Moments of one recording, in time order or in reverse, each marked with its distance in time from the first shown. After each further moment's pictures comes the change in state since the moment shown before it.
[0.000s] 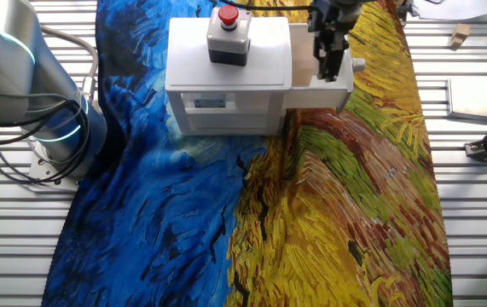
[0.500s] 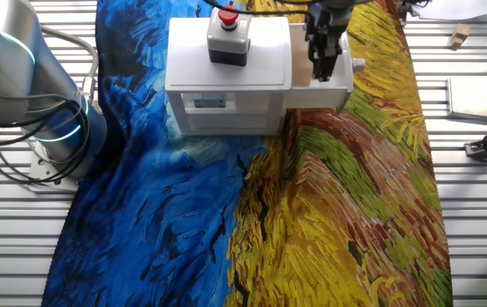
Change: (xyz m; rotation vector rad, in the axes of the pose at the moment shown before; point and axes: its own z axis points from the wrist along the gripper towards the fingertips) arm -0.006 -0.004 0.026 0.014 -0.017 0.006
